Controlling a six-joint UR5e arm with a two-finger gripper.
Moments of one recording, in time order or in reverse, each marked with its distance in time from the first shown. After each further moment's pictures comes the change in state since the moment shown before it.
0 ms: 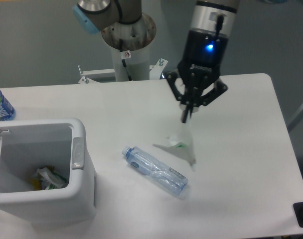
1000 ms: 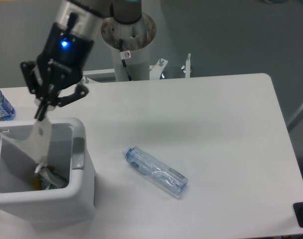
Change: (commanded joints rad) arm -0.345 0.005 -0.043 0.029 0.000 -0.065
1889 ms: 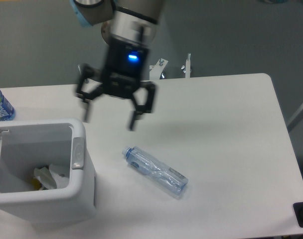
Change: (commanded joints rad) arm 0.348 -0.070 -0.017 0.009 0.179 -0.362
